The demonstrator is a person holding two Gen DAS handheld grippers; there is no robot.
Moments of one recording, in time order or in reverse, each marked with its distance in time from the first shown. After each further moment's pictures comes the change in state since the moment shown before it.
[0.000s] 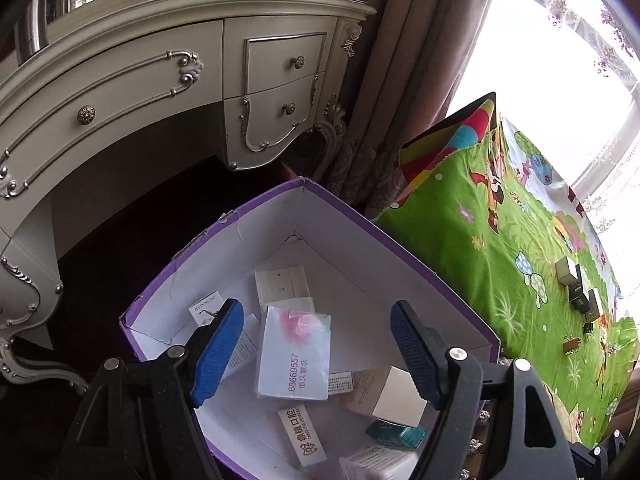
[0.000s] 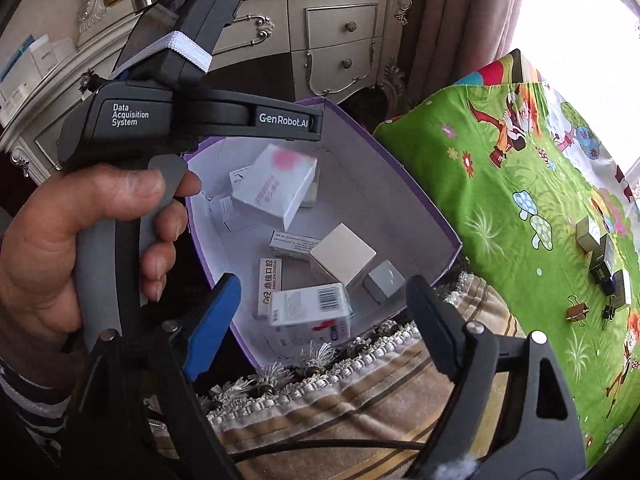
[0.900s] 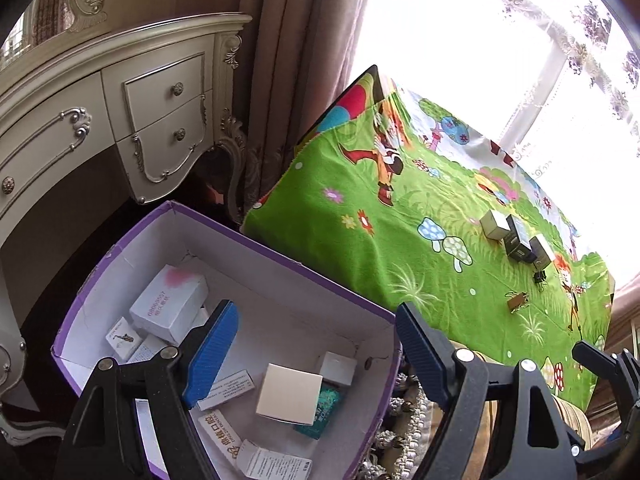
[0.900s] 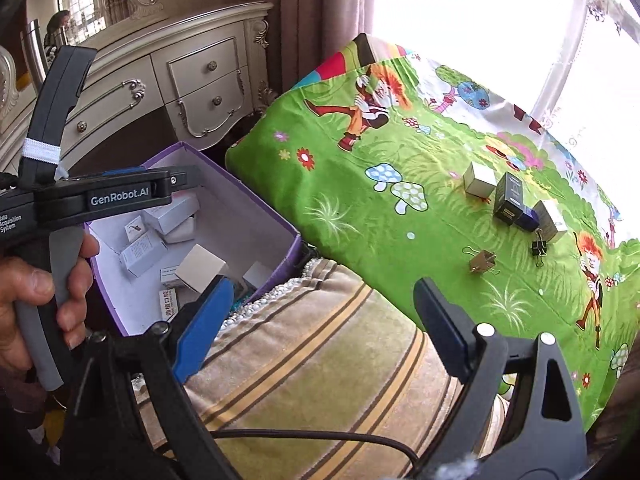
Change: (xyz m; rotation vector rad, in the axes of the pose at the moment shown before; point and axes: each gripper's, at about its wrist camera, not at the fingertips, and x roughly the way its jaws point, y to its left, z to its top) left arm -0.016 -0.101 -0.015 0.231 -0.014 -0.205; right arm -0.044 -0.120 -0.039 0.302 -0.086 -0.242
